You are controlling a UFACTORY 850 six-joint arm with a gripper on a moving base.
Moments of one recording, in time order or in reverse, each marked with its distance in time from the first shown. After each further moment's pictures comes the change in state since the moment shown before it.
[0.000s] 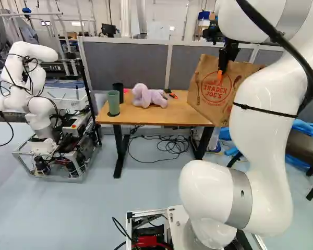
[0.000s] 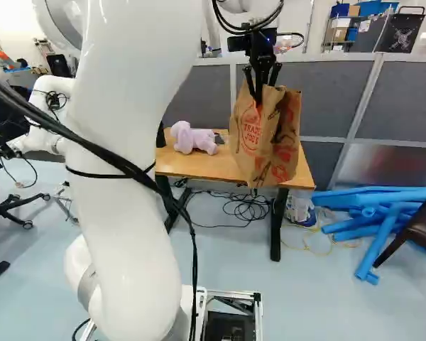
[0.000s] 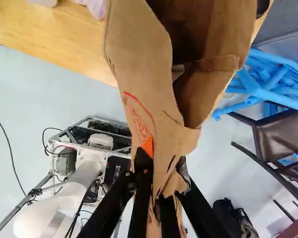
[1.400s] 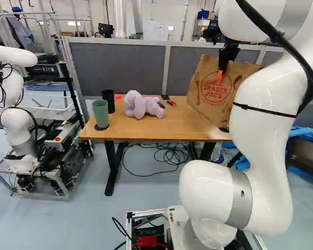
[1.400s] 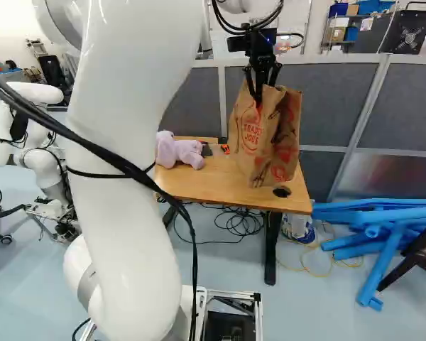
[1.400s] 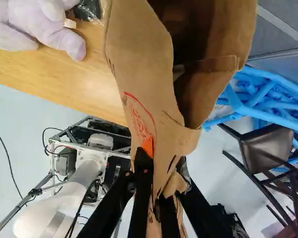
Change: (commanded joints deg) arm 0.0 0.0 0.0 0.0 0.0 0.0
